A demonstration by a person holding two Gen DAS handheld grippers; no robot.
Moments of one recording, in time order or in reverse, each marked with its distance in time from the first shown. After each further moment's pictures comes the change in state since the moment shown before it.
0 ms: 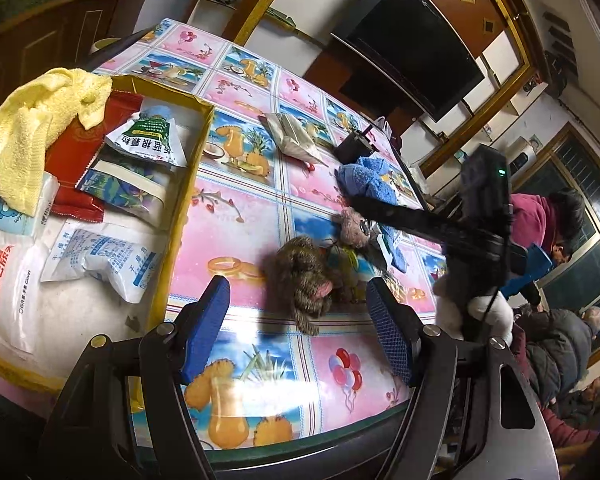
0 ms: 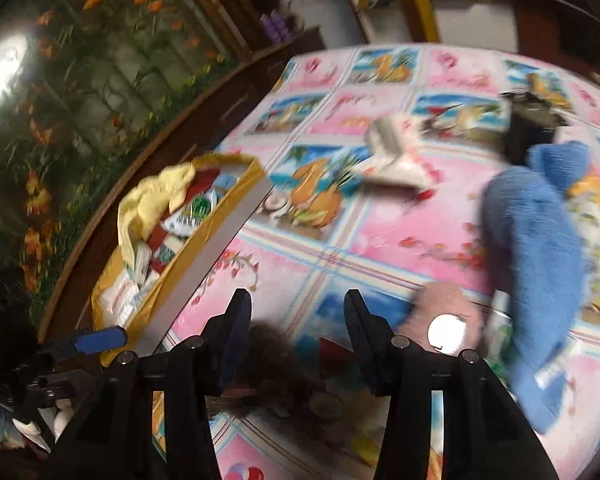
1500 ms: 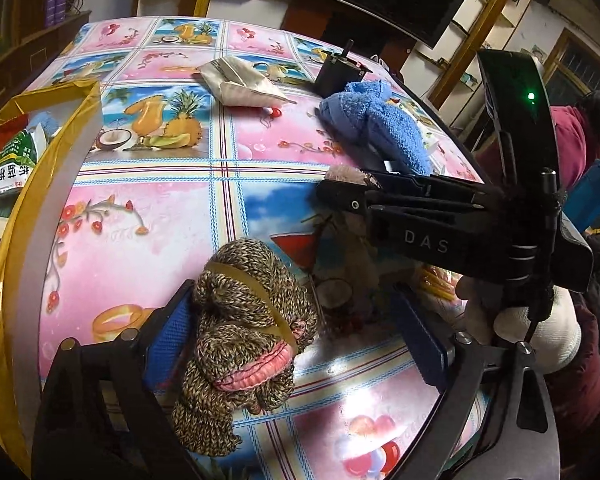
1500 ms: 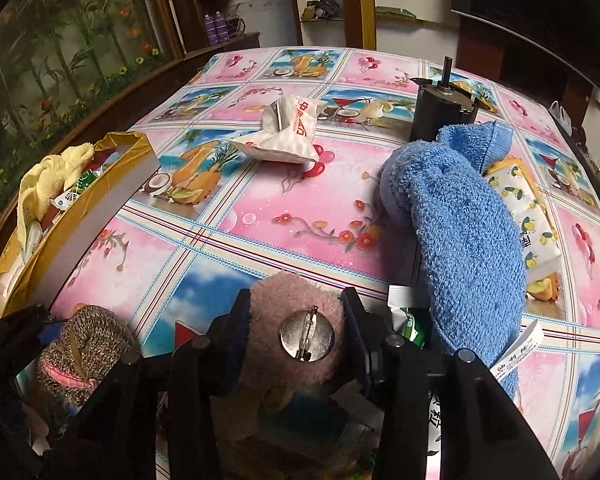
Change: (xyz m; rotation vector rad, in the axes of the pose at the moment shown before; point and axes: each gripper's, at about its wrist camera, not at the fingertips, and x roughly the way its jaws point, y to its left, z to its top) left arm 0.129 -0.050 -0.002 0.258 0.135 0.130; right arm 0.029 -0.030 -0.018 -0.076 -0.017 -0.338
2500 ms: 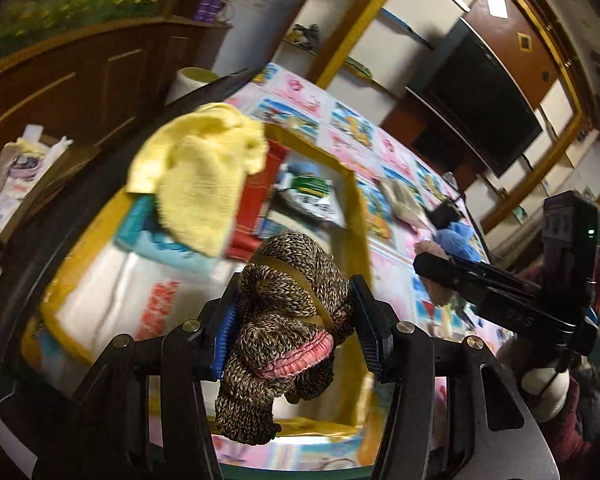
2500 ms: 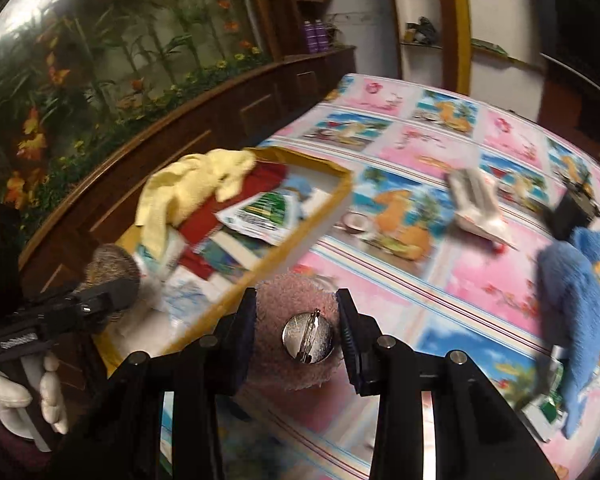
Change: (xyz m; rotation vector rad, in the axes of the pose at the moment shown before) left arm -0.151 0.159 -0.052 -0.411 -0.275 0.117; right arm -0.028 0.150 0.033 -0.173 -0.022 0.240
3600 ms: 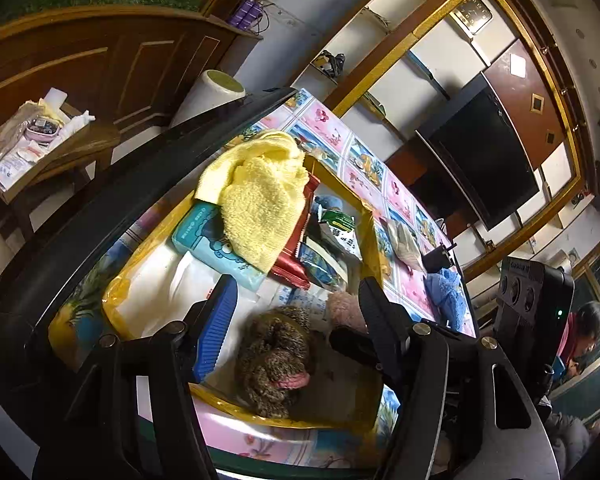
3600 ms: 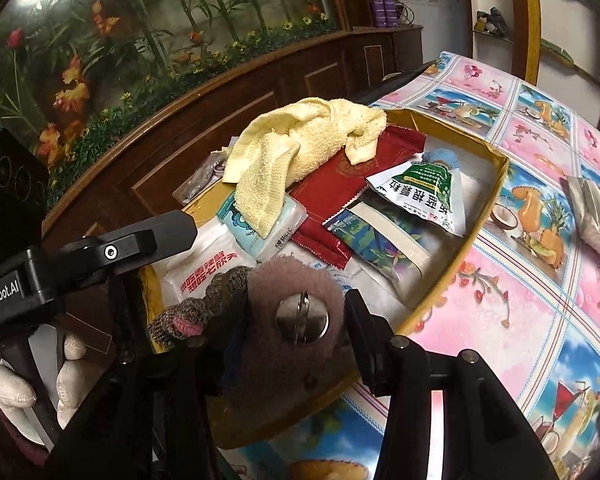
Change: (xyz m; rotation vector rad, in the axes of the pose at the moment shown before) left arm -0.033 0.046 0.003 -0.166 -0.079 -0.074; right arm 0.046 0.086 -0.010 -0.093 0.095 0.132
